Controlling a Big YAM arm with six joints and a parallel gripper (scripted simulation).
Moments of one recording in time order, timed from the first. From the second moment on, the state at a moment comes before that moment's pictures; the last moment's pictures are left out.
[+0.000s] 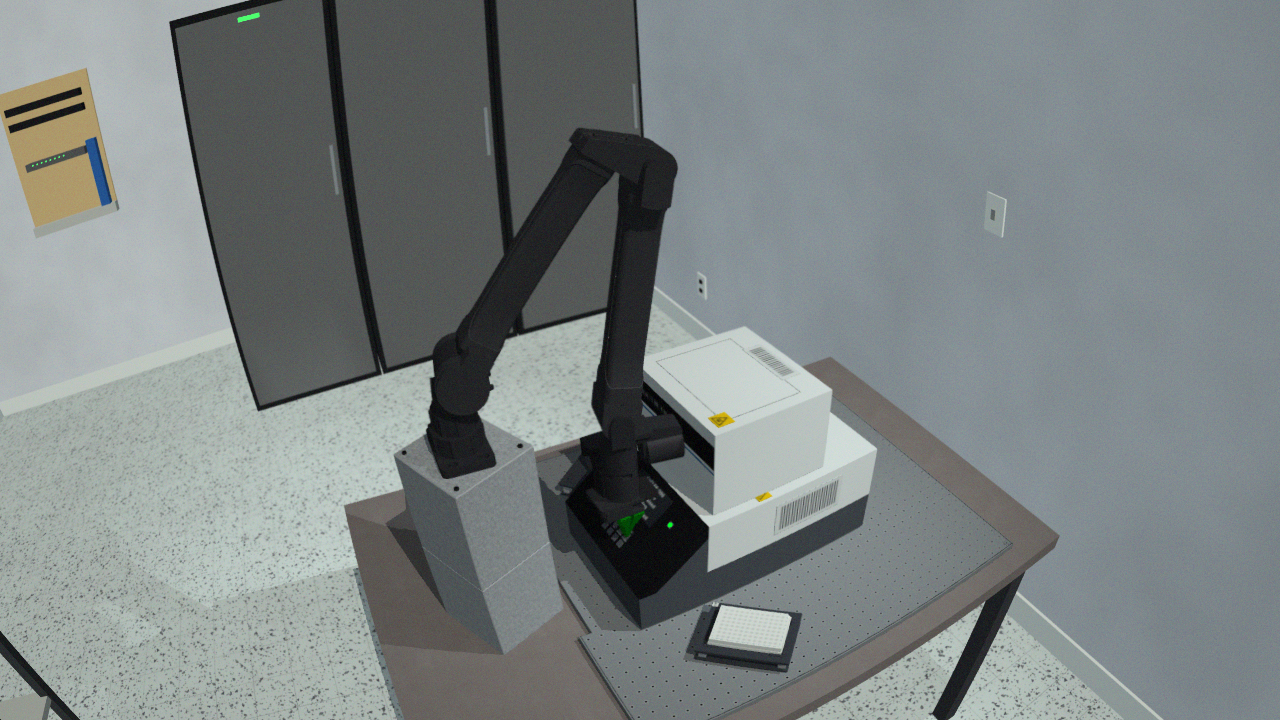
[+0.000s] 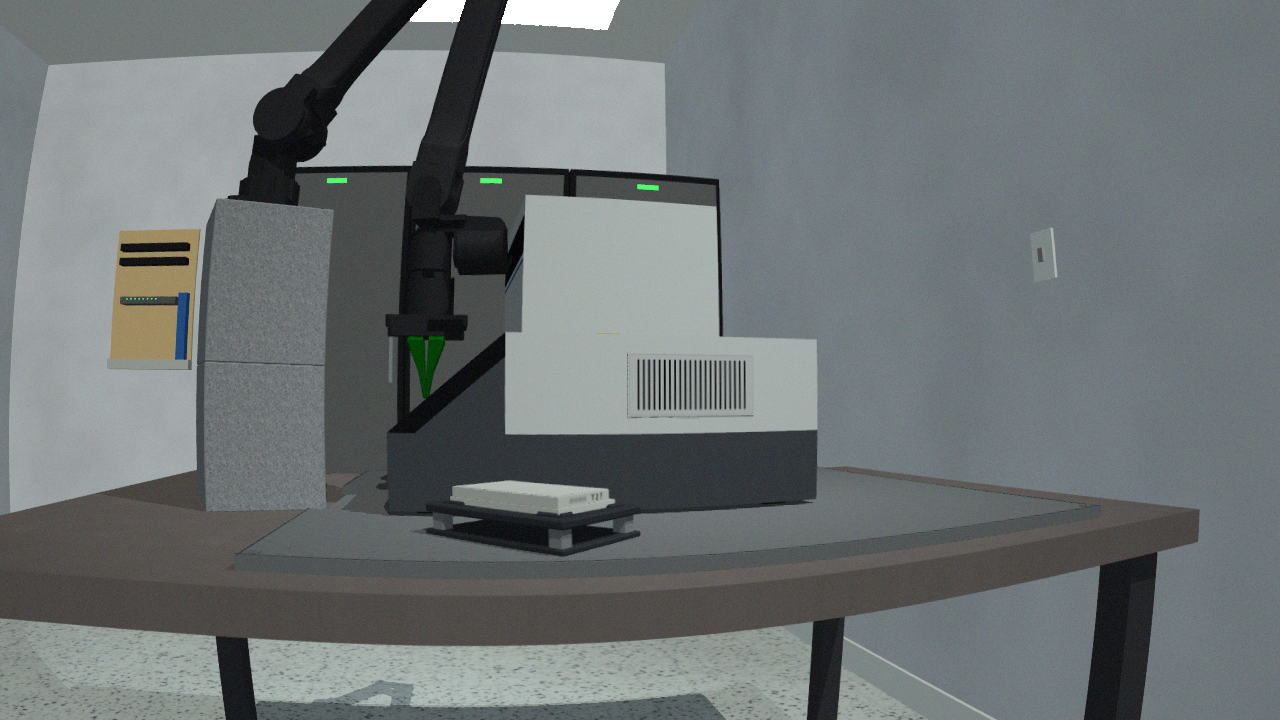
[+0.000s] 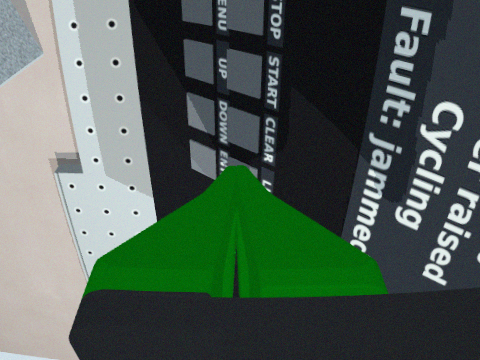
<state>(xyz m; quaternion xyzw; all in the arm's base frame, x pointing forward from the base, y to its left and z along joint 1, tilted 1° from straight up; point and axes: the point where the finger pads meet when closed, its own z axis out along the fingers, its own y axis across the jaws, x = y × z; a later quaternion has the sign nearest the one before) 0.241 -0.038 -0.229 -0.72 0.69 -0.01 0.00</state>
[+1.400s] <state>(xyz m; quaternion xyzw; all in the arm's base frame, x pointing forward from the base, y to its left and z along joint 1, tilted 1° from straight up) 0.240 -0.037 -0.231 -0.72 0.69 0.00 0.00</state>
